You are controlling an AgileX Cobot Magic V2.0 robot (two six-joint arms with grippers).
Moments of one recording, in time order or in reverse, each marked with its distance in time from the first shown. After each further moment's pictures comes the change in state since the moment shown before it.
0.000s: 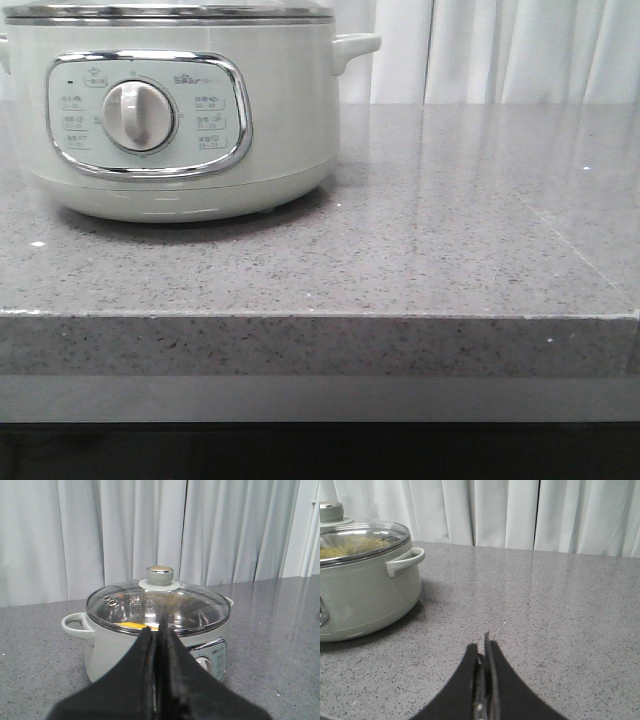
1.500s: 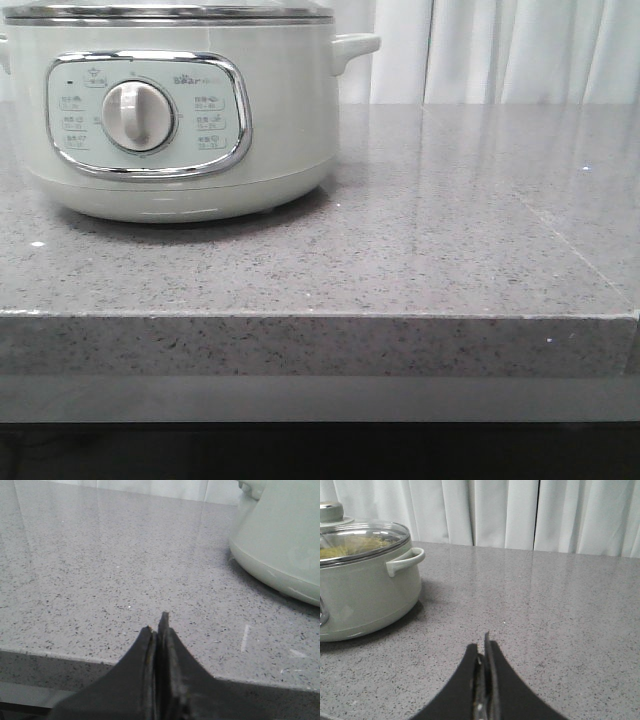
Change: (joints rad) left arm 0.429 -0.145 0.446 0.127 -0.064 -0.192; right arm 0.000 0.000 0.000 0.000 0.000 0.000
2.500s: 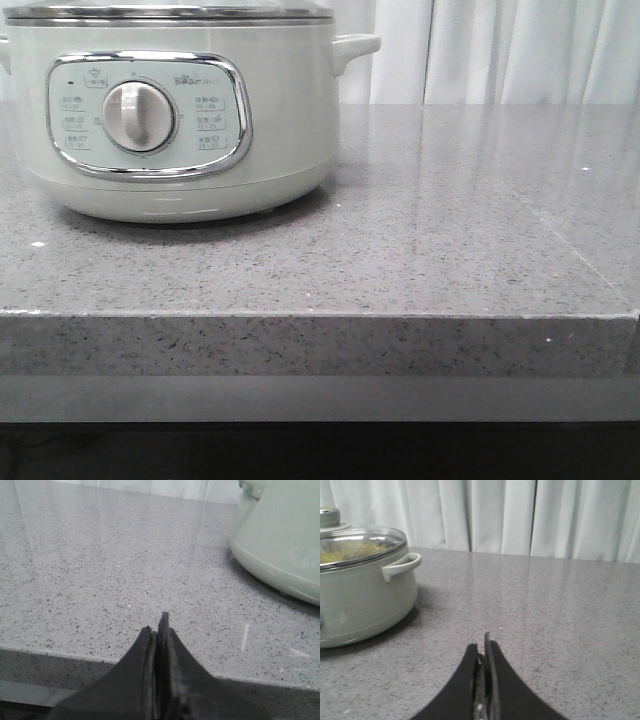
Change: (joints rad) left arm 0.000 0.000 0.000 0.000 0.002 -0.002; right arm -0.002 -0.009 0.062 -0.013 -0.093 0.000
